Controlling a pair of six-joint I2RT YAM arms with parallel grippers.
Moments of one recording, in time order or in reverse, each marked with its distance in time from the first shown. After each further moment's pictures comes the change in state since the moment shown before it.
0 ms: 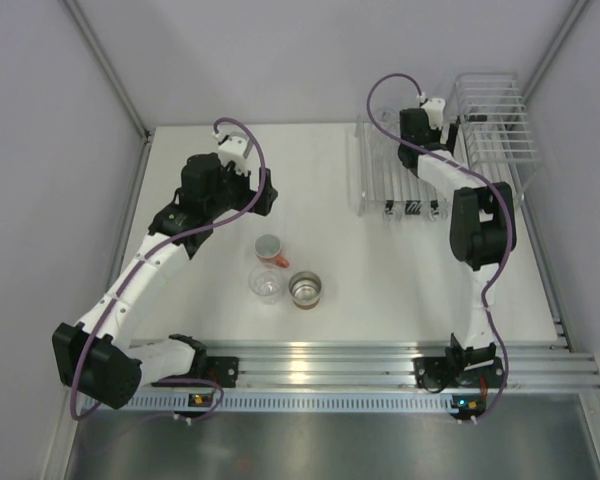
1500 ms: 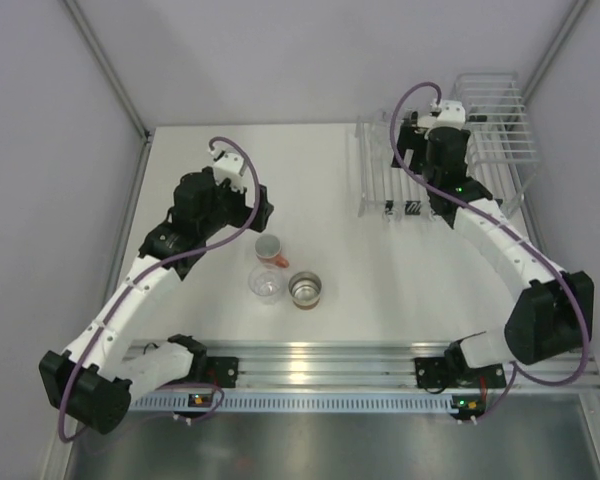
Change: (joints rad) left arm -0.025 -0.129 -0.081 -0.028 -0.039 0.009; right arm 0.093 -0.685 -0.486 0.082 -0.373 0.021
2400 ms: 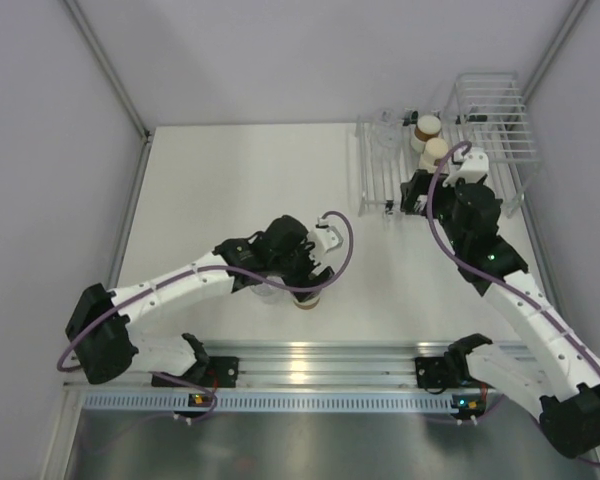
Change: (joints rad) left arm -0.509 0.216 -0.066 -0.138 0.047 0.174; right arm 0.074 -0.529 -0.375 -0.042 -0.128 0.049
